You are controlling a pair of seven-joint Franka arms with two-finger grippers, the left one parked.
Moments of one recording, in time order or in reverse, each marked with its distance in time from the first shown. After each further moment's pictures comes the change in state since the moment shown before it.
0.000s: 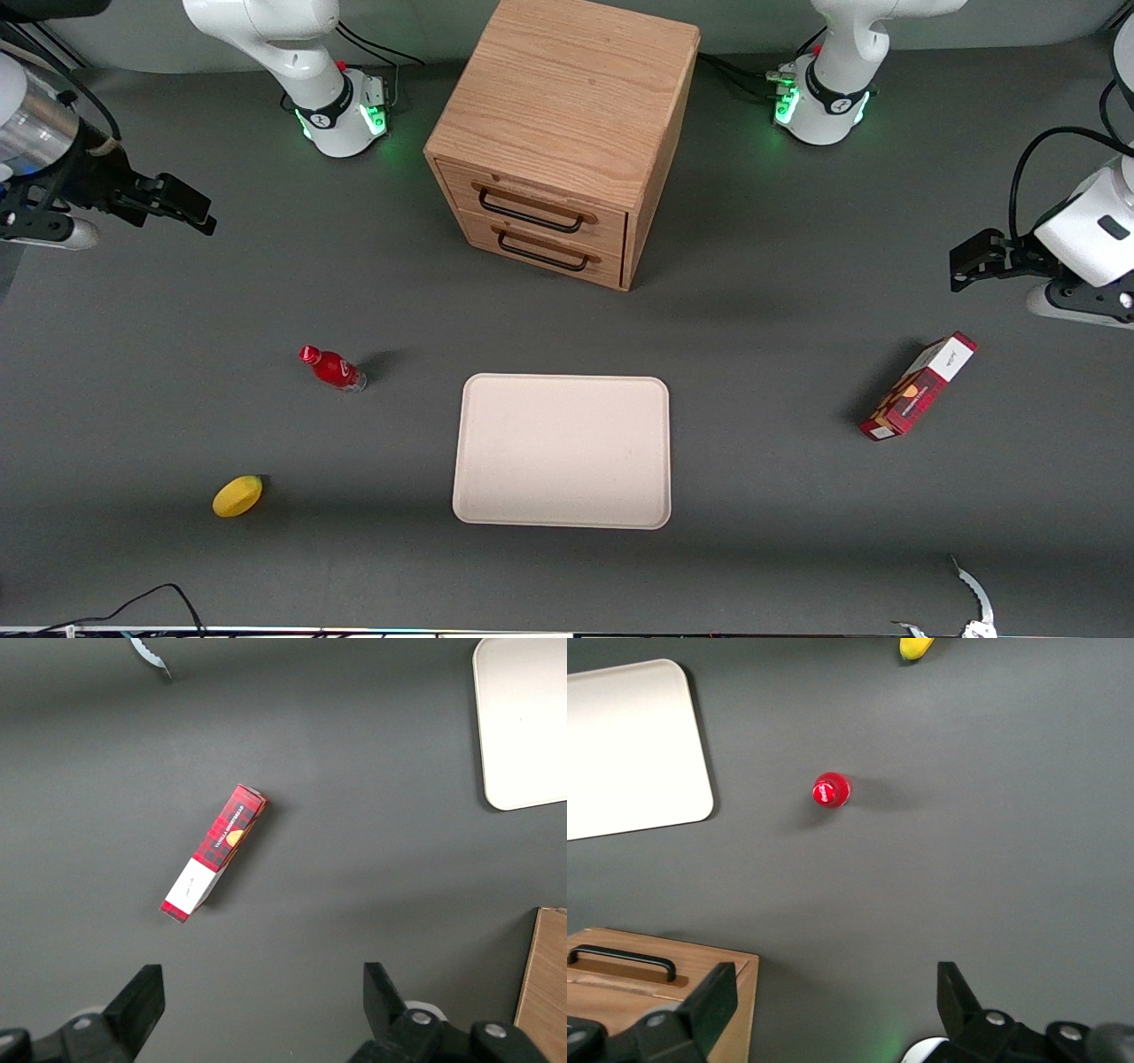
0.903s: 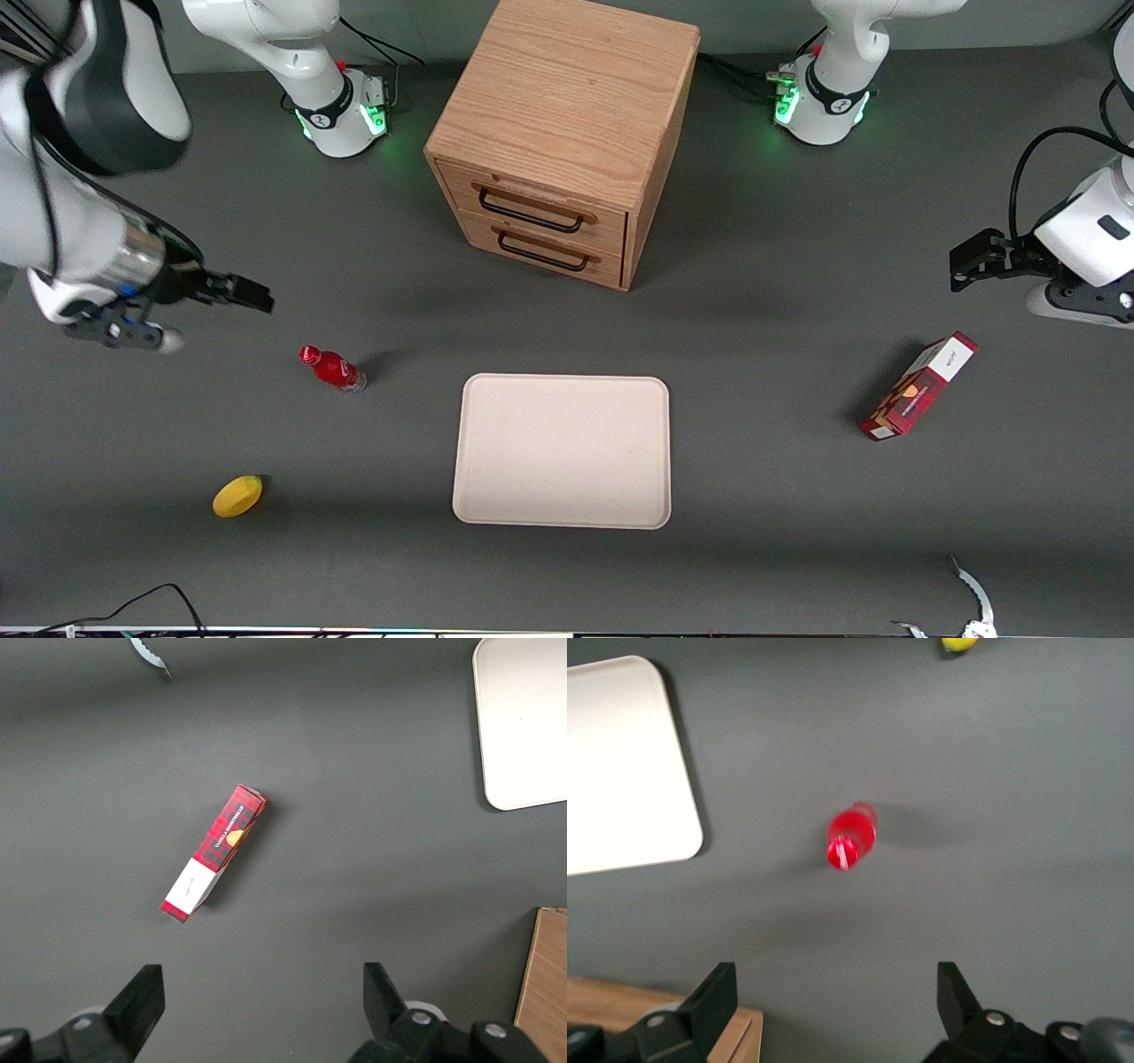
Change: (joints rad) arm 0.032 0.225 -0.005 -0.134 0.012 0.333 0.003
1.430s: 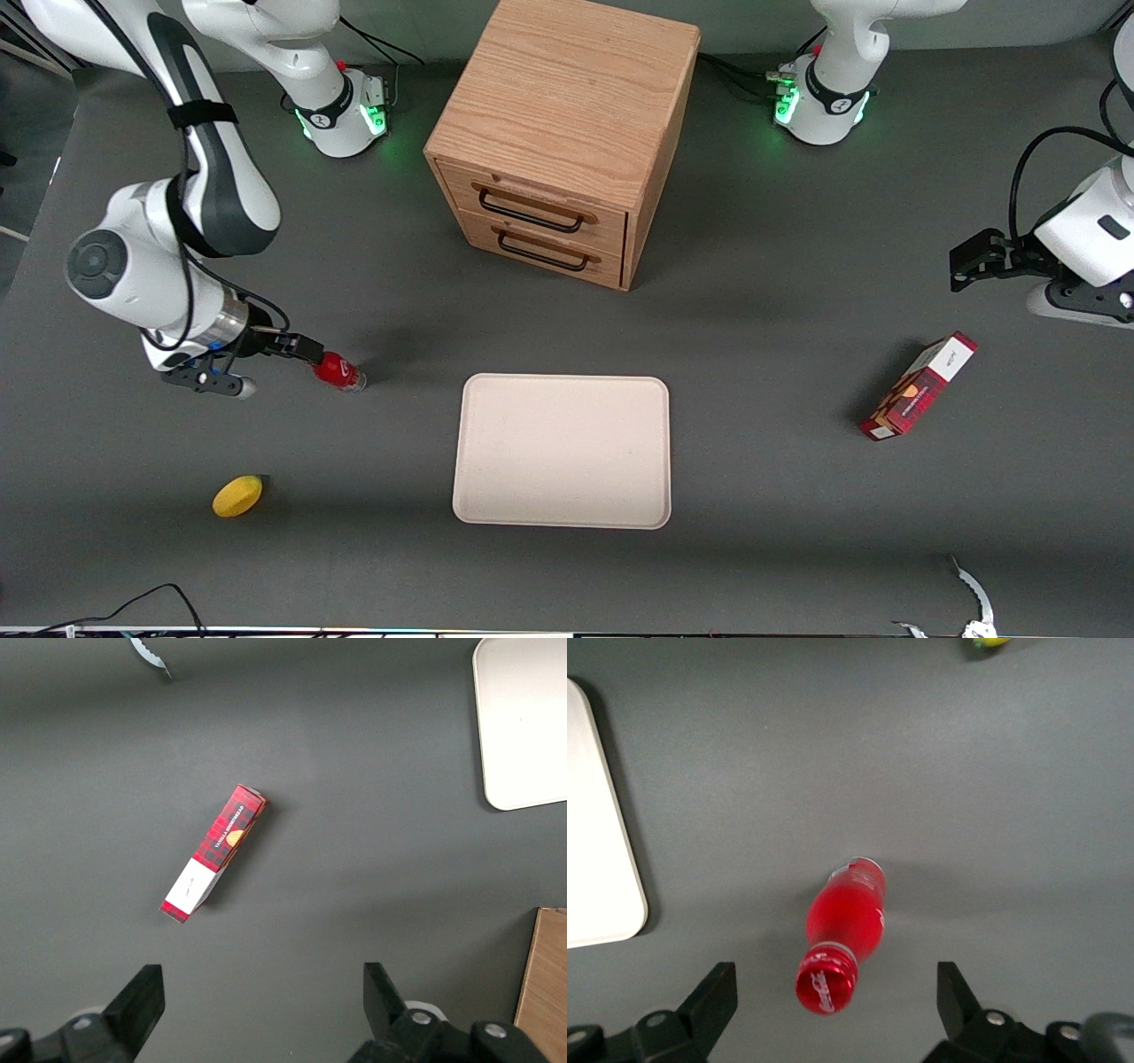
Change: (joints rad) arm 0.012 0.107 0.002 -0.220 -0.017 0.406 0.031
